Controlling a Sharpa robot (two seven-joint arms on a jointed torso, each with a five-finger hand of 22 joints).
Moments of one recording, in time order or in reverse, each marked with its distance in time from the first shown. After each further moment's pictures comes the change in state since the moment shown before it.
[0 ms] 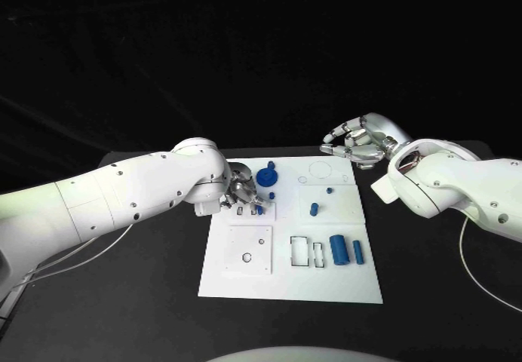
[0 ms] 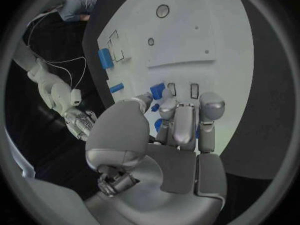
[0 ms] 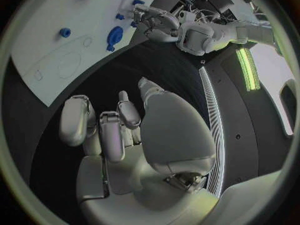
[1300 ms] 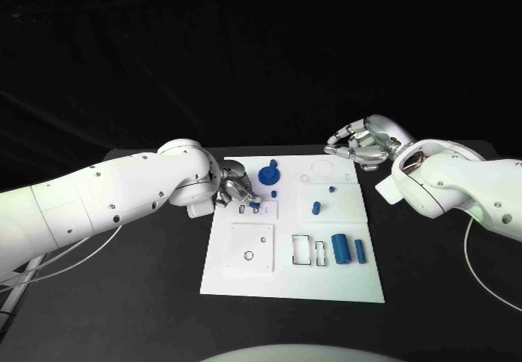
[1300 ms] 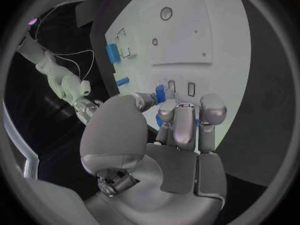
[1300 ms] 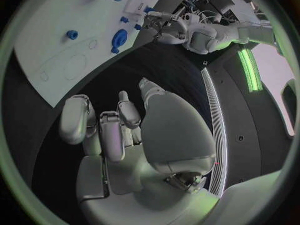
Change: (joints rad) left arm -0.011 -0.091 0.007 0.076 0.039 -0.077 0.067; left_hand 0.070 -0.104 0.370 0.020 -0.006 -0.011 -0.001 0.027 0.066 0.036 -0.011 0.017 0.020 0.001 -0.006 0.008 -0.006 -0.016 0.011 -0.011 0.034 0.054; right arm -0.004 -0.004 -0.003 -0.009 -0.006 0.018 -0.017; right_hand -0.012 0.003 -0.003 0.003 -0.004 0.000 0.000 0.003 0.003 -0.003 -0.003 -0.004 -0.003 0.000 0.000 -0.004 0.000 0.000 -0.004 -0.004 -0.010 -0.007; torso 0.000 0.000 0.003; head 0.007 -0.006
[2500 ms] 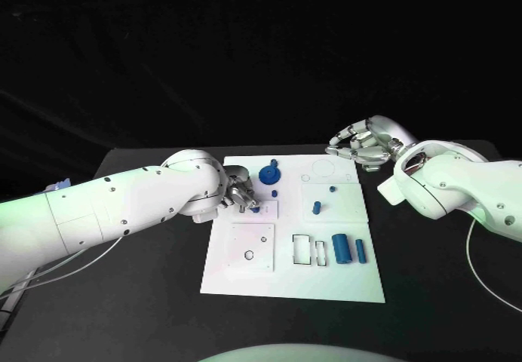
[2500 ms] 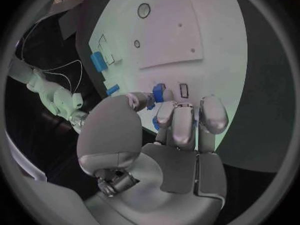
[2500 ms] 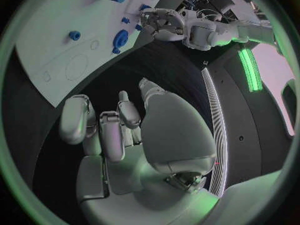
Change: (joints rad) left arm -0.031 0.018 -0.011 0.014 -0.168 -0.056 -0.019; left_hand -0.078 -0.056 0.024 -0.022 0.179 0.039 -0.015 0.018 0.056 0.064 -0.018 0.041 0.058 0.001 -0.018 0.000 -0.001 -0.016 0.048 -0.012 0.044 0.079; right arm -0.002 -0.002 -0.001 0.001 0.000 0.001 0.000; right_hand -0.001 0.001 -0.002 0.002 0.000 -0.003 0.003 0.004 0.002 0.000 0.000 0.000 -0.002 0.000 0.000 0.000 0.000 0.000 0.000 0.000 0.000 -0.002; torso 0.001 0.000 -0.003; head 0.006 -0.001
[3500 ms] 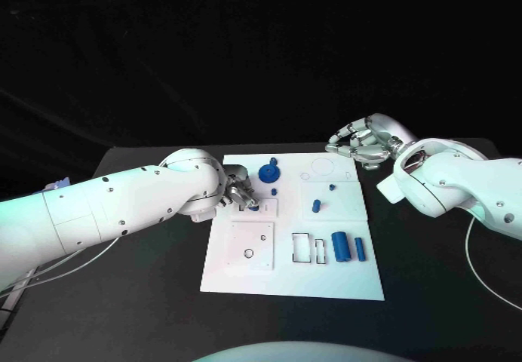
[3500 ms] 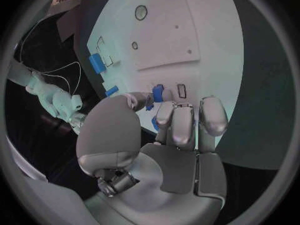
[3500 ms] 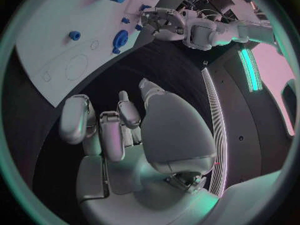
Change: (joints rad) left arm -0.002 -0.005 0.000 0.013 -0.020 0.002 -0.012; left_hand -0.025 -0.009 -0.006 -0.006 0.050 0.011 -0.004 0.006 0.006 0.007 -0.007 0.005 0.002 0.001 -0.001 0.000 -0.001 0.000 0.011 -0.004 0.006 0.018; right arm -0.001 -0.001 0.000 0.000 0.000 0.000 0.000; right_hand -0.003 0.003 -0.001 0.001 0.000 -0.004 -0.004 0.000 0.001 0.000 0.000 0.000 0.000 0.000 0.000 0.000 0.001 0.000 0.000 0.000 -0.004 0.000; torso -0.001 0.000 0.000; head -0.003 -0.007
